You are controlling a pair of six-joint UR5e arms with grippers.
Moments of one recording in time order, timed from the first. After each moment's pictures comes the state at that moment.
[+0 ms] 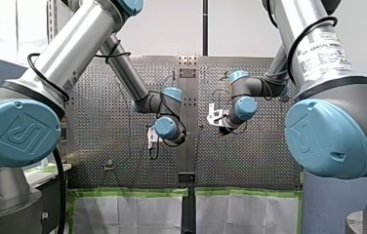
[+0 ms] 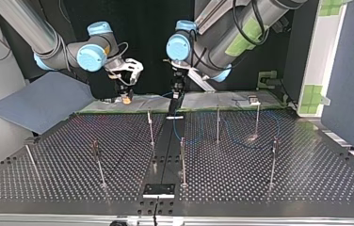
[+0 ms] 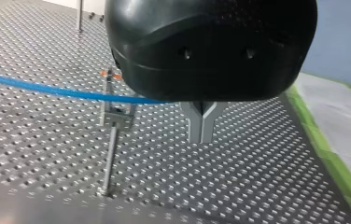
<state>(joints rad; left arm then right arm) -0.56 -2.14 -1.78 -2.59 -1.93 -1.70 2.05 -1.09 1.75 -0.30 1.51 1.68</state>
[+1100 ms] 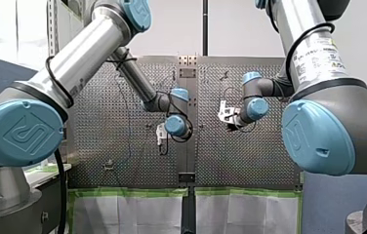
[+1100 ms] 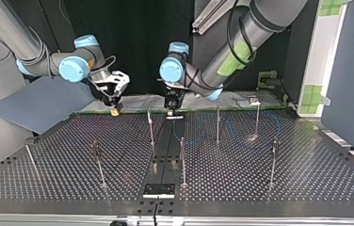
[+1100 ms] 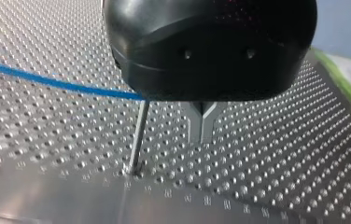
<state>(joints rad) -0.53 -2.26 -1.54 -2.65 -1.92 -1.73 1.93 -1.07 1.69 -0.34 1.38 1.71</state>
